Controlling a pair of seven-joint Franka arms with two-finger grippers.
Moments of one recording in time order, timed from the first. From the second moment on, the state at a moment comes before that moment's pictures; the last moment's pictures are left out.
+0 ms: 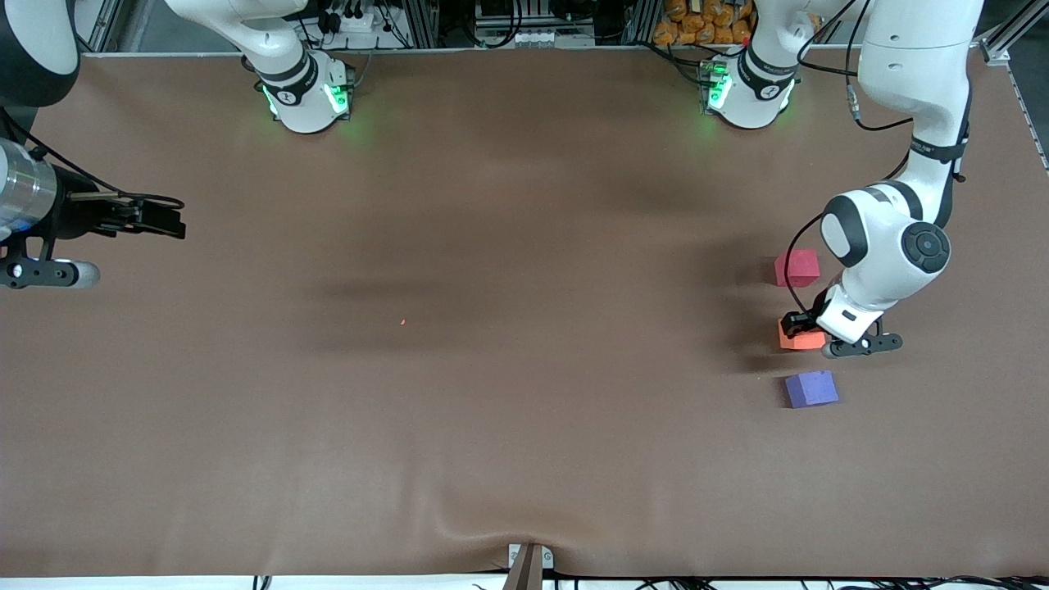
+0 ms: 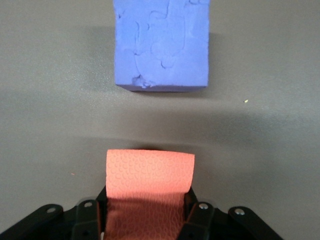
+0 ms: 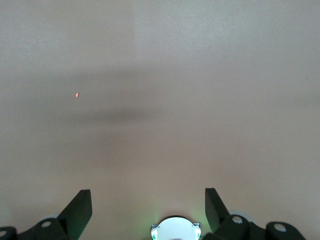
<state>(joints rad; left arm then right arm) -0.37 0.44 0.37 -2.16 -0.34 2.63 0.13 0.09 0.19 -0.05 -1.36 0.04 1.32 0.09</state>
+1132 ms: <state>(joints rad) -0.37 0.43 0.36 -2.15 -0.34 2.63 0.11 0.09 0.19 -0.06 -1.36 0.04 1.31 0.08</state>
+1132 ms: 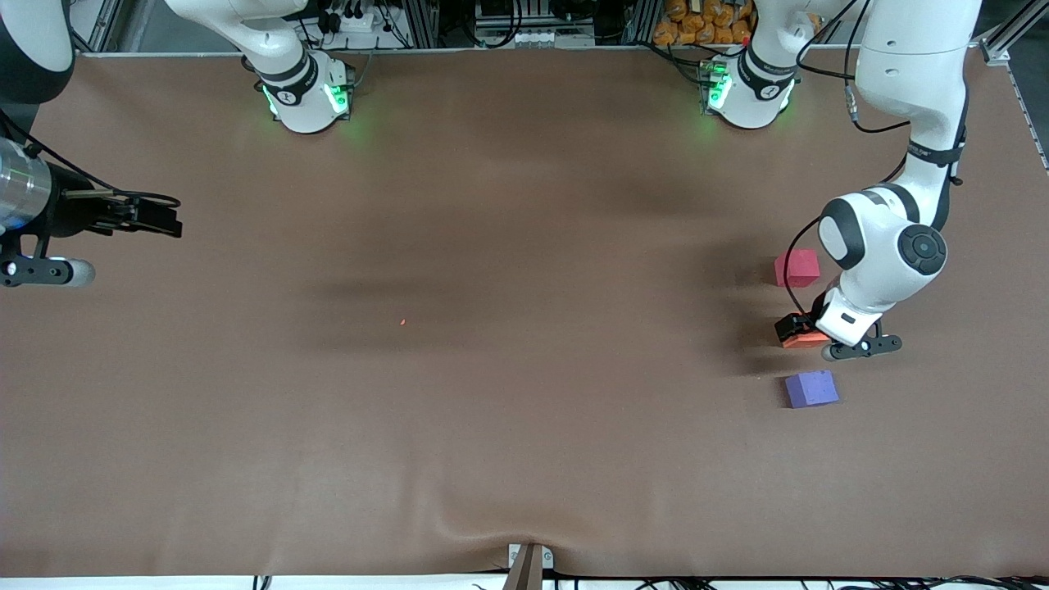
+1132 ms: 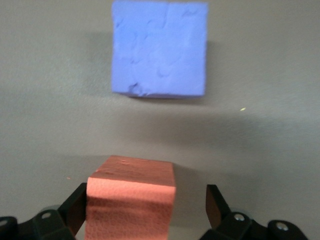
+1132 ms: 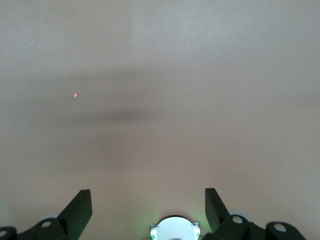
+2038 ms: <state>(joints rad) -0.42 0.20 0.35 -1.81 -0.13 1.96 -0.09 0.05 0.18 -0.07 -1.35 0.04 1.26 0.04</state>
